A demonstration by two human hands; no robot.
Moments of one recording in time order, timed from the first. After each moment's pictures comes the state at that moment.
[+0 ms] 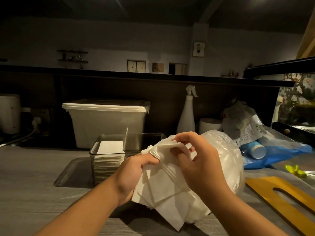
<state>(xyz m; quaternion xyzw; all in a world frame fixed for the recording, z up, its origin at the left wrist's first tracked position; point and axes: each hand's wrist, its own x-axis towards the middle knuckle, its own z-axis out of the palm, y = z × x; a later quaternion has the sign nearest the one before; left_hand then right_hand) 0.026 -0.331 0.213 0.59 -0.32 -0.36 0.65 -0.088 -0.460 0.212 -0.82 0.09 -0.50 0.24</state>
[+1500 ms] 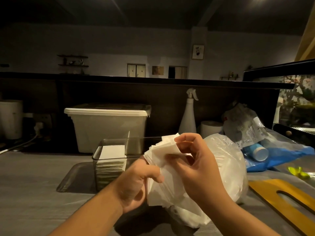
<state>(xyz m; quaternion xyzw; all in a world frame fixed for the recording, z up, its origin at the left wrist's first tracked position) 0.021 -0.328 0.216 0.48 -0.41 -0.43 0.64 -0.090 -0.443 0.214 -0.75 0.06 -0.47 0.46</state>
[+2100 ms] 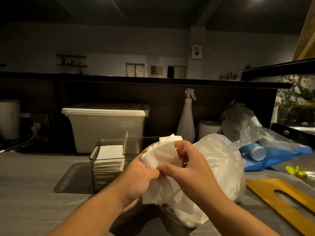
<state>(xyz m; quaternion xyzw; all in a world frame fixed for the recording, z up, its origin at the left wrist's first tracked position) 0.016 -0.336 0.213 0.61 -0.37 -0.29 0.64 -0.089 -0.444 0.216 -0.80 0.14 -0.38 0.44</state>
